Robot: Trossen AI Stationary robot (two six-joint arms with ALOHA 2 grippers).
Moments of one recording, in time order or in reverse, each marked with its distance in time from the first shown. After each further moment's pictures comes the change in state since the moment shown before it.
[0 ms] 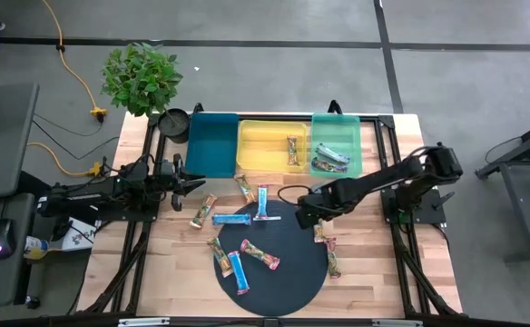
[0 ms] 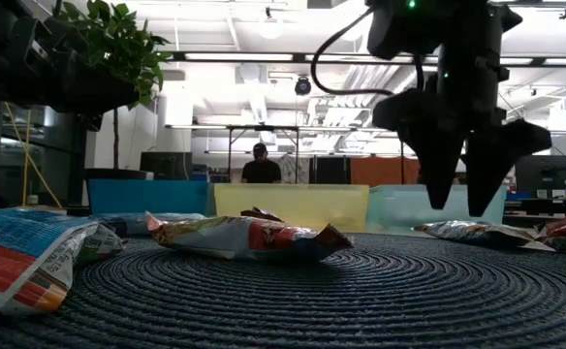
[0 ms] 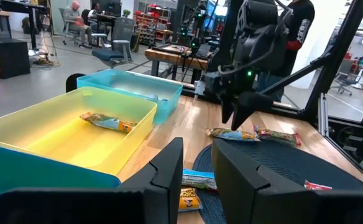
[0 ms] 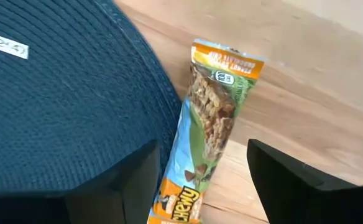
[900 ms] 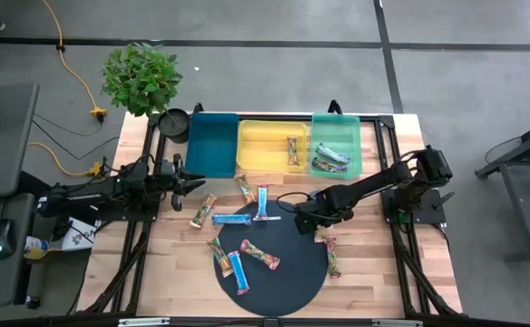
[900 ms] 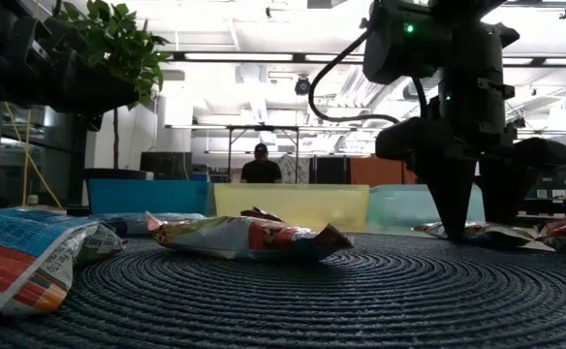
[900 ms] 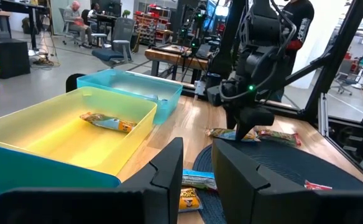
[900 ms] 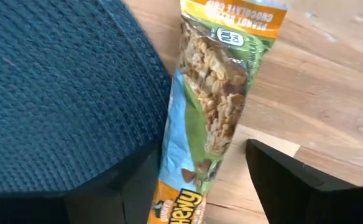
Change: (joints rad) left arm 0.000 0.000 0.000 0.000 0.000 0.000; right arm 0.031 0.106 0.000 0.040 -0.073 0.071
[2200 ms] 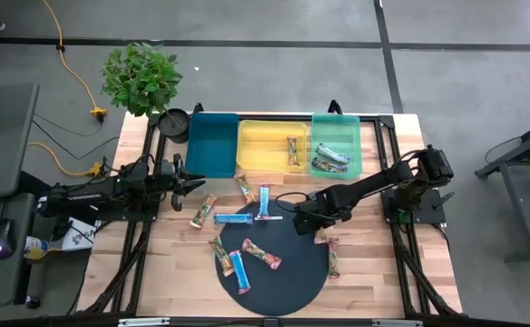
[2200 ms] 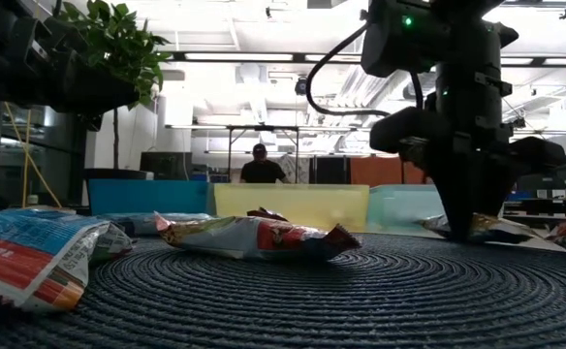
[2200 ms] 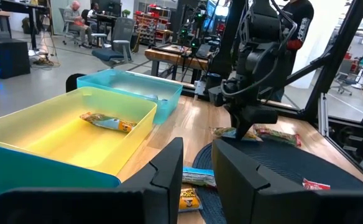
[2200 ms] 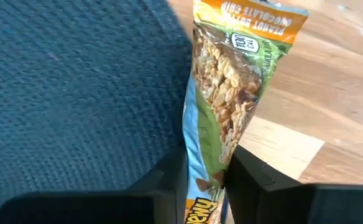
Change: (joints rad) left arm 0.000 0.000 0.000 0.000 0.000 0.000; right arm -0.002 -0.021 -0.003 0.036 -0.017 -0.003
